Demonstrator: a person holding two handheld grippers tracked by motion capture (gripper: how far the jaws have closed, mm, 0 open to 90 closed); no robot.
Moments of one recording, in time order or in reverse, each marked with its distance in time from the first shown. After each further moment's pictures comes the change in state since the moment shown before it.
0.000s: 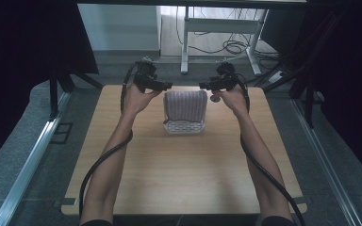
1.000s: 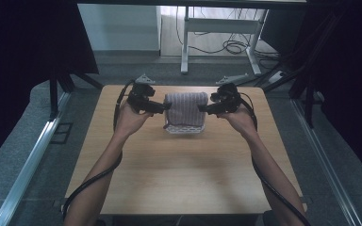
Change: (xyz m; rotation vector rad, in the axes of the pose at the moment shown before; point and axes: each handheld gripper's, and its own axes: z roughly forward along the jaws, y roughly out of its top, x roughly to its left) left arm -0.041 -0.050 -0.043 -0.018 -0.076 0.084; right arm 0.050 -0.048 -0.038 0.016 0.085 -0.102
